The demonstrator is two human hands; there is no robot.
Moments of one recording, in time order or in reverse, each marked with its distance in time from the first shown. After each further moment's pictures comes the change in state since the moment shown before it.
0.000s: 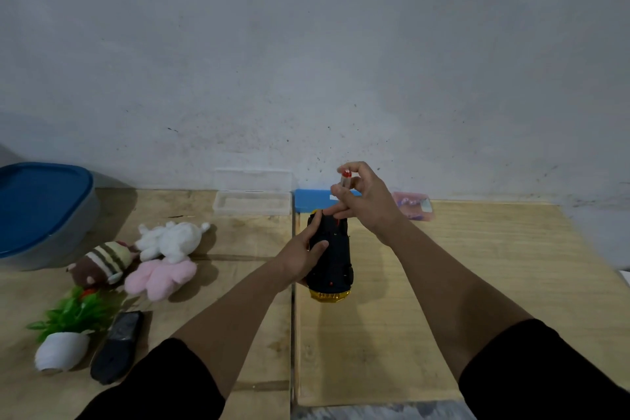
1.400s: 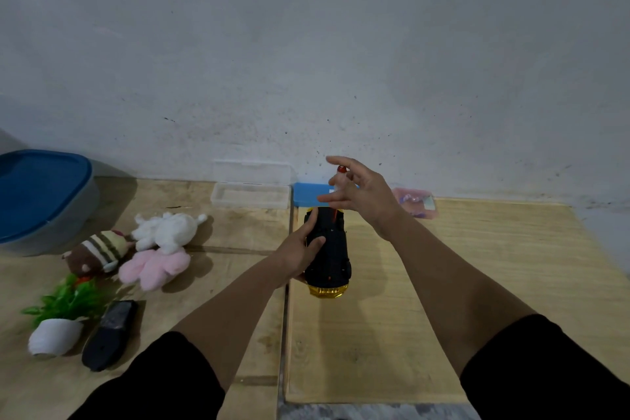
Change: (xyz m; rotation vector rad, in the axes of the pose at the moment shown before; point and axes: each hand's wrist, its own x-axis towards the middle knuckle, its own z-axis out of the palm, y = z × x) left_hand 0.011 -0.003 0.012 -0.084 0.030 -0.085; right_hand 0.007 0.007 -0.014 0.080 -0.098 -0.016
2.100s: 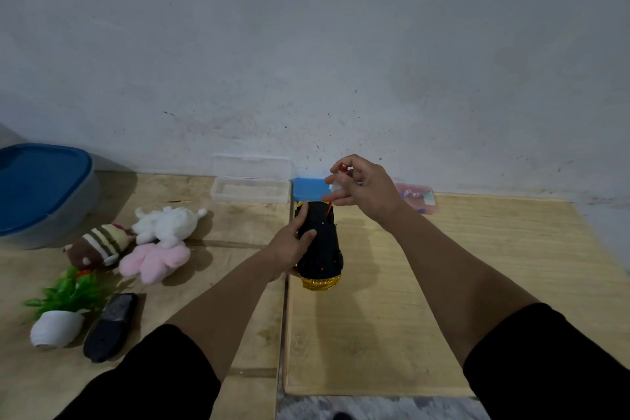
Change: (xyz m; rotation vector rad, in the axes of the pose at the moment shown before) left_hand 0.000 -0.005 -0.006 -0.040 0.085 -0.058; right_hand 0.003 0.002 -0.005 -0.111 0.018 0.026
